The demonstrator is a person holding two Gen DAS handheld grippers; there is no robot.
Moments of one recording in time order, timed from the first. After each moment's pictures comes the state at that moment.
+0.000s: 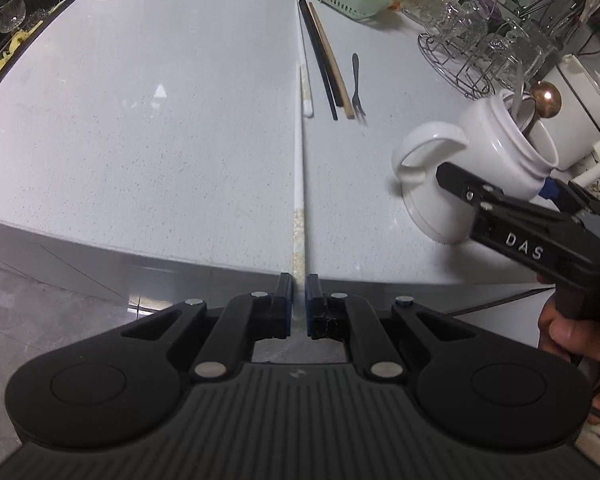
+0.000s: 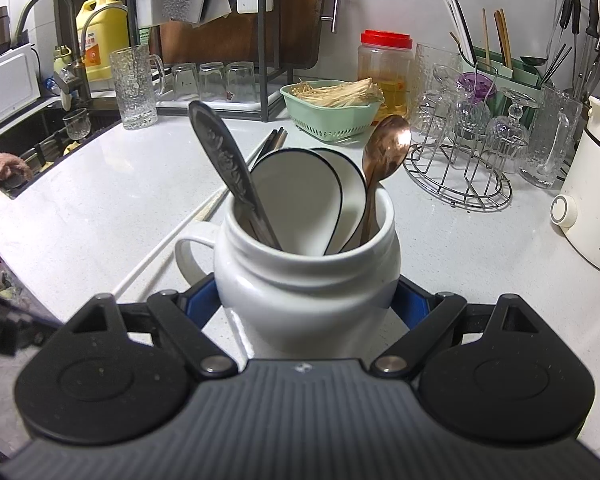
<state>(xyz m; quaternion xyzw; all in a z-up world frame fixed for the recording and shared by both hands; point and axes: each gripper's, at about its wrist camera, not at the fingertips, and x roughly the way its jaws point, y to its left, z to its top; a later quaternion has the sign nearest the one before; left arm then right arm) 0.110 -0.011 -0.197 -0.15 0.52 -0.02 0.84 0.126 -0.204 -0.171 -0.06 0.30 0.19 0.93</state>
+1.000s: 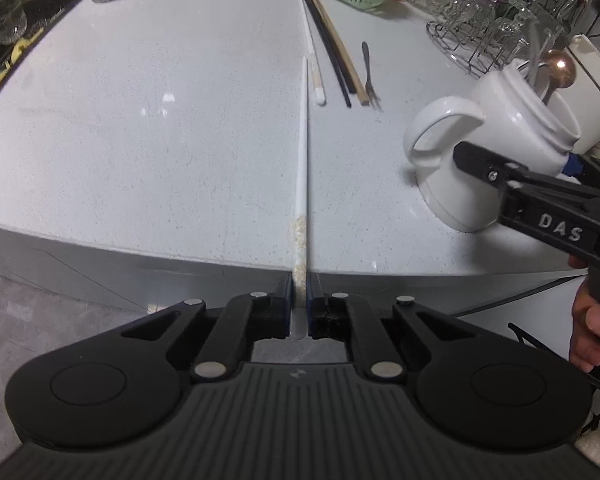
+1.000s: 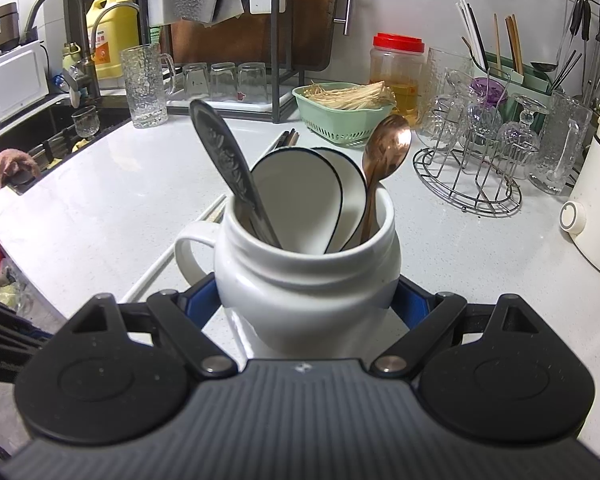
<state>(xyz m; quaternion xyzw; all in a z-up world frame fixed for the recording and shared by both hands) 0.113 -0.018 -0.207 -0.11 0.51 0.00 0.85 0.124 -0.197 -0.172 -0.07 0.30 0.20 0.93</state>
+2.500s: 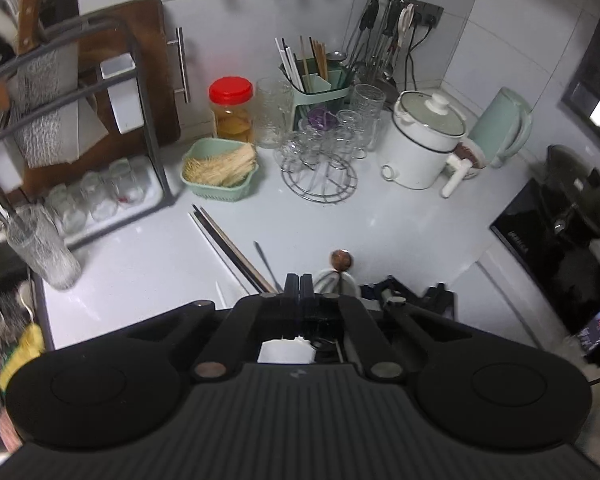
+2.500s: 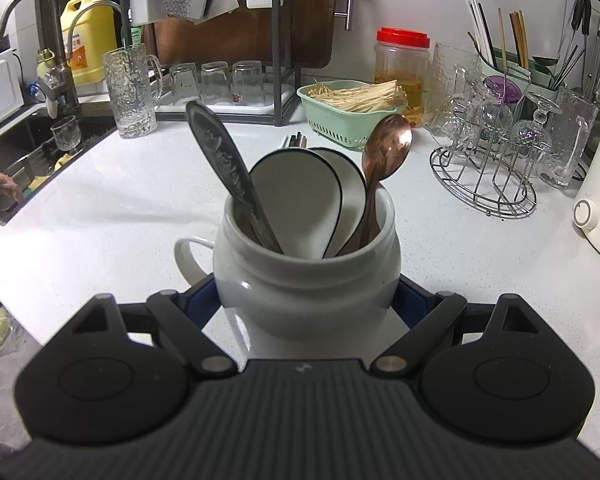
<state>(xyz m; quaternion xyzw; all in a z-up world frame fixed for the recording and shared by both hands) 0.185 0.028 0.088 0.04 0.43 -0.24 0.87 0.141 -0.144 -0.170 -0.05 0.31 0.16 0.94</state>
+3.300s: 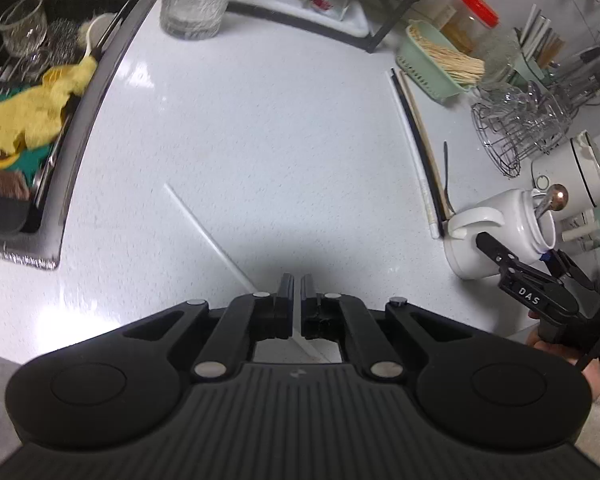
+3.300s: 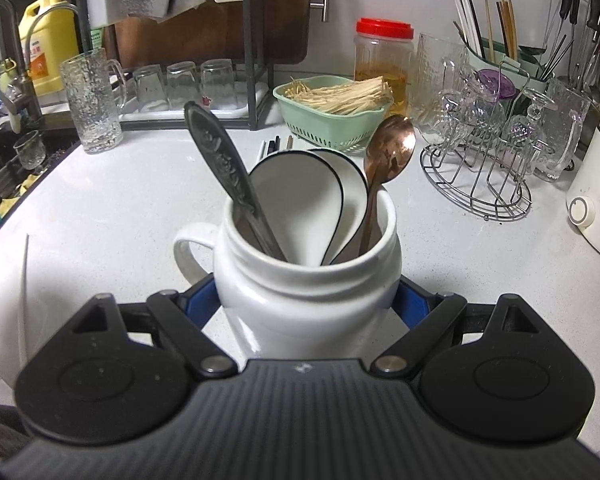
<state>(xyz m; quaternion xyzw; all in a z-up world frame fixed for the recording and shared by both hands) 0.198 0.216 -0.152 -0.19 0.55 -0.07 0.81 0.178 -0.119 -0.164 -0.04 0.34 0.10 0.93</state>
